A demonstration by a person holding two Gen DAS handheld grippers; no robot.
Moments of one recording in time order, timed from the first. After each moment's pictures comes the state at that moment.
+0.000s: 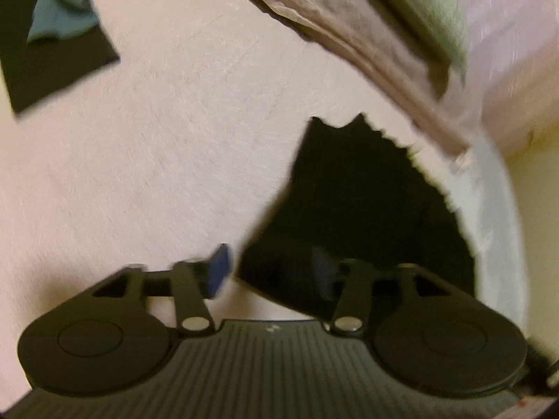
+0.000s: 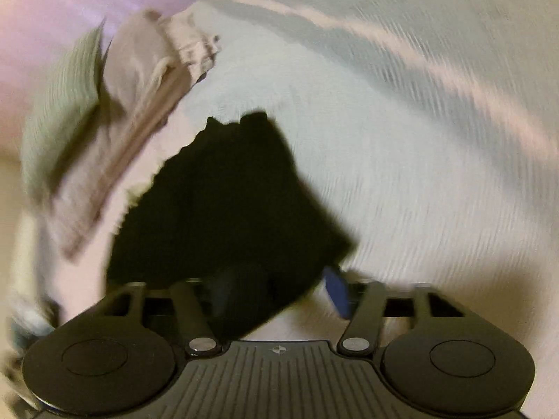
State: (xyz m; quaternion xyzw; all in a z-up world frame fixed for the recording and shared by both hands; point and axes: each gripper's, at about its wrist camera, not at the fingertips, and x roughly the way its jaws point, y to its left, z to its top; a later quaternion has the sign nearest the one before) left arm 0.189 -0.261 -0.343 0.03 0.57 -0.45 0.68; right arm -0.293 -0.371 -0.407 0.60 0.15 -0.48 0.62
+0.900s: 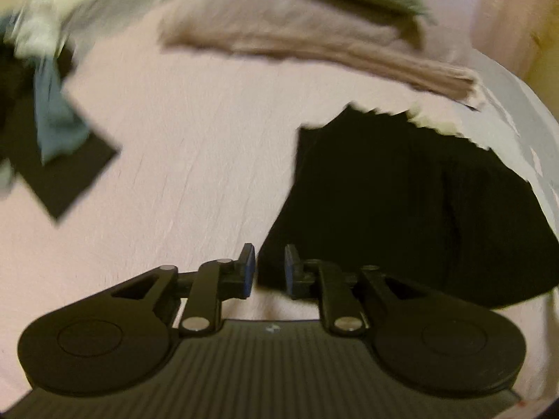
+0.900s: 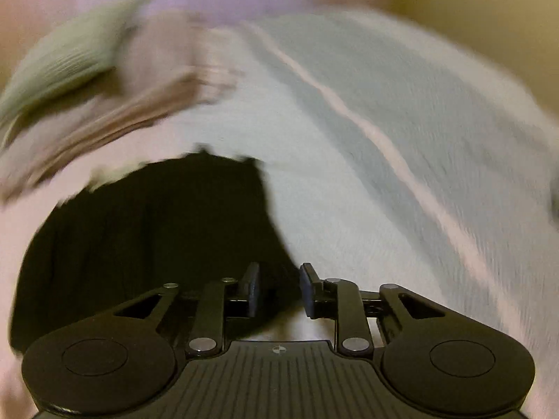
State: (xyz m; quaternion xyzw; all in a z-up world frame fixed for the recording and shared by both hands) left arm 0.105 -0.280 -0.320 0.22 0.39 -0.48 0.75; right arm -0.230 -0.358 -0.364 0.32 0.29 -0.58 0.70
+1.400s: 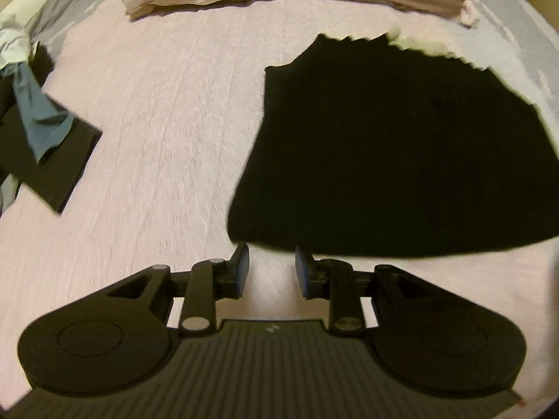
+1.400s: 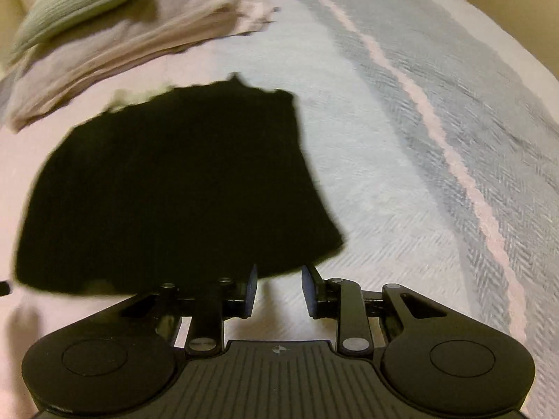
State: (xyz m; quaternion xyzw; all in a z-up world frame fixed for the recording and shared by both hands) left arm 0.060 -0.306 -0.311 0.34 0.45 -0.44 0.70; right arm -0.223 -0.331 -0.370 0.38 0.38 -0.52 0.67
